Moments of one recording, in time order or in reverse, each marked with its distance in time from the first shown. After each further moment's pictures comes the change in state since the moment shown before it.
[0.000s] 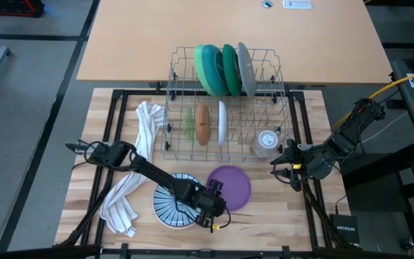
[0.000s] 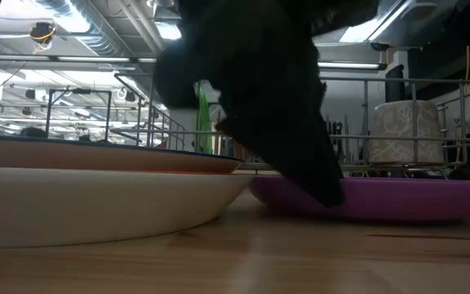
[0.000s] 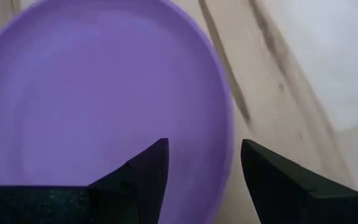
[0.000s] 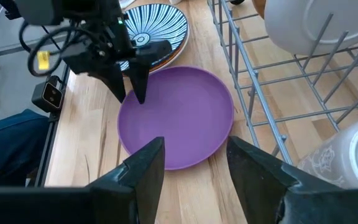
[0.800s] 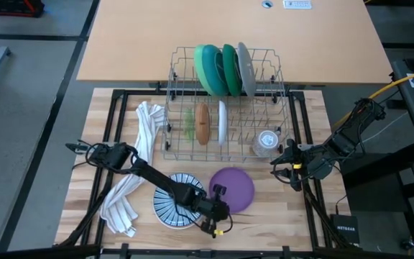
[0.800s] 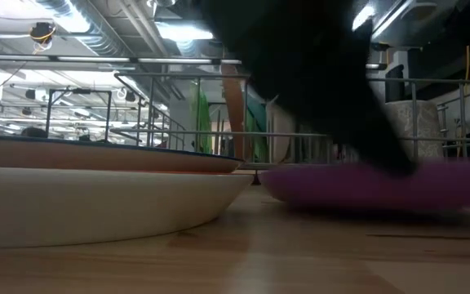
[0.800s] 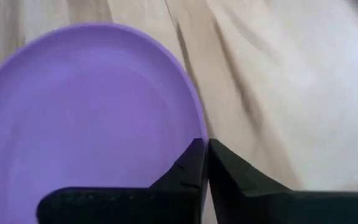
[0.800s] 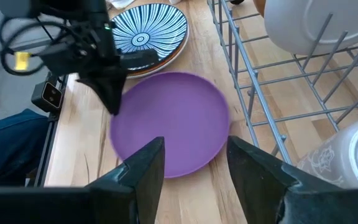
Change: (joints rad) left arm -0.022 0.022 0.005 0.171 -0.012 -0.050; right arm 0.000 -0.001 0.000 -0.001 0.000 -0.001
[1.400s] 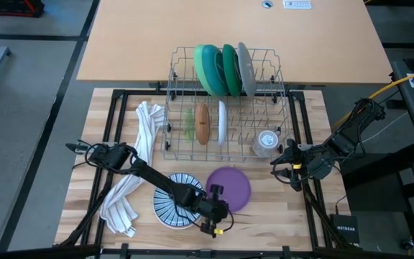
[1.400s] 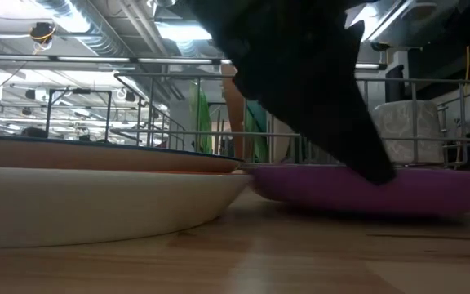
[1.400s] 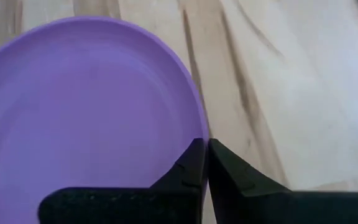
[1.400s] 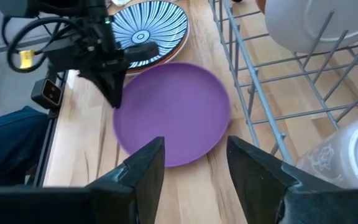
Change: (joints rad) left arm -0.007 0.000 0.028 -0.086 -0.001 -0.120; right arm 0.000 0.000 0.000 -0.008 -0.007 -0.002
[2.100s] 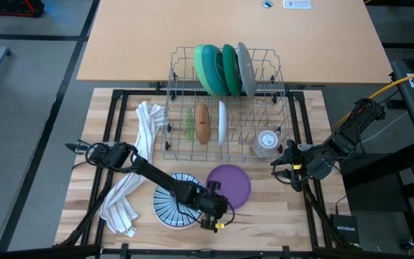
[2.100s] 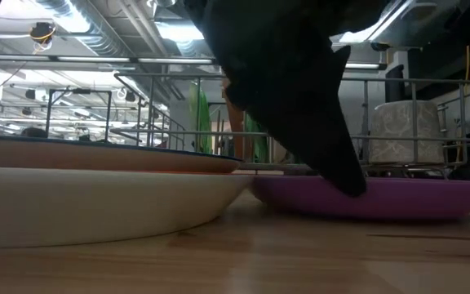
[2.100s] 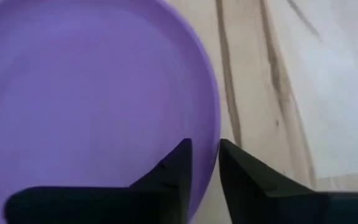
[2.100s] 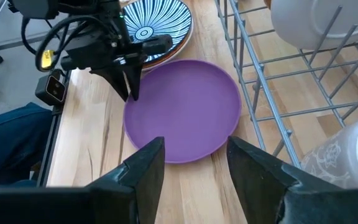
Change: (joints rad) left arm 0.021 0.000 0.000 -0.072 0.000 -0.082; right arm 0.000 0.000 0.000 0.001 -0.019 0.000
